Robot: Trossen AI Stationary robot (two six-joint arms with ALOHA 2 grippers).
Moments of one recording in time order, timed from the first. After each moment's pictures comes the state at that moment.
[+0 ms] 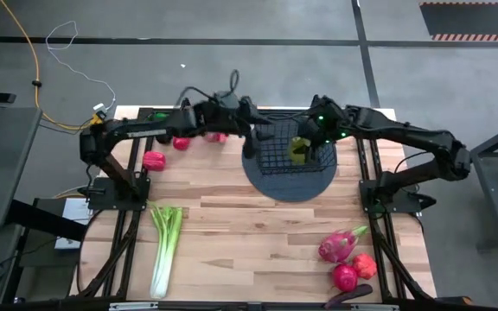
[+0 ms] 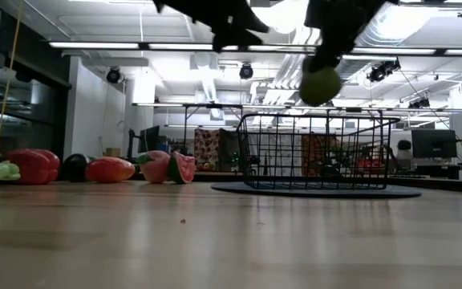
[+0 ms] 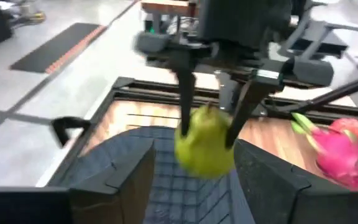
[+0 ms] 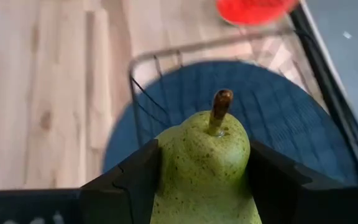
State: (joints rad) left arm 0.42 1.62 1.41 -0.18 0.14 0.03; right arm -0.41 1.25 1.17 -0.80 -0.17 -0.21
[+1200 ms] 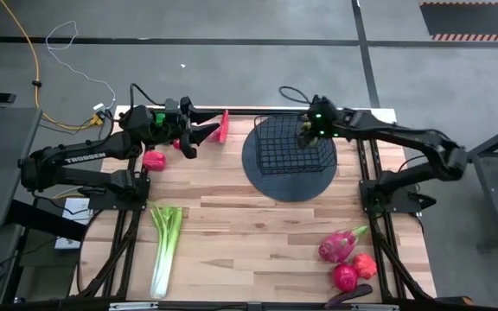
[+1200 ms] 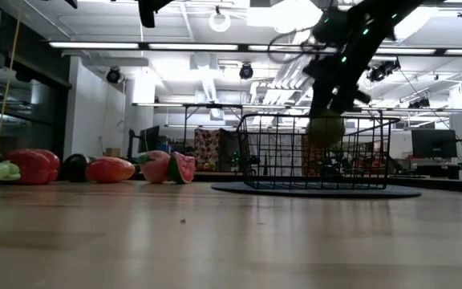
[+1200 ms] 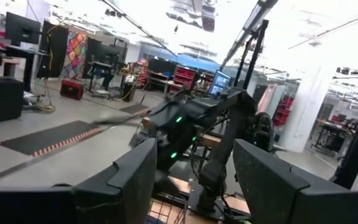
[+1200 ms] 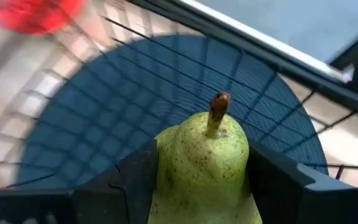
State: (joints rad) left arm 0.46 0.96 0.76 0.39 0.13 -0.28; right arm -0.55 1.32 0.96 -0.56 0.15 0.39
